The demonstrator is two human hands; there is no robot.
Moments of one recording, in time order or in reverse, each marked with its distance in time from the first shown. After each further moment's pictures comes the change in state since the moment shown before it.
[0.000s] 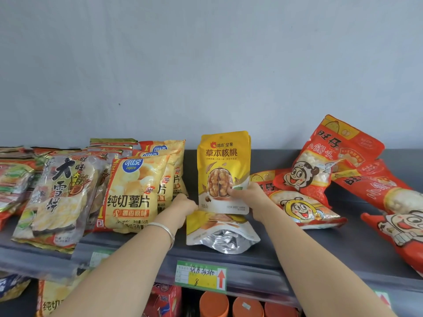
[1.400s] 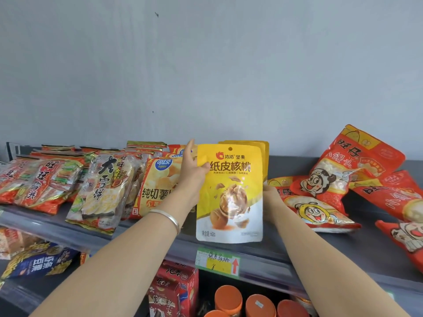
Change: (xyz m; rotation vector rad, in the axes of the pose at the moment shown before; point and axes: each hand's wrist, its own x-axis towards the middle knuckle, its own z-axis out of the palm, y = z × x) left_hand -0.085 0.045 -0.045 -0.578 0.203 0.605; right_hand 0.002 0.007 0.002 0.084 0.037 -0.017
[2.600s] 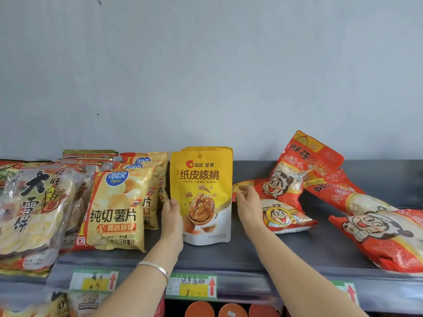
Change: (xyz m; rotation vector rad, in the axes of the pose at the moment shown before) left_hand 0.006 -0.113 0.021 -0.060 0.037 -0.272; right_hand -0.026 0.001 -0.009 -0.255 0.424 -0.252
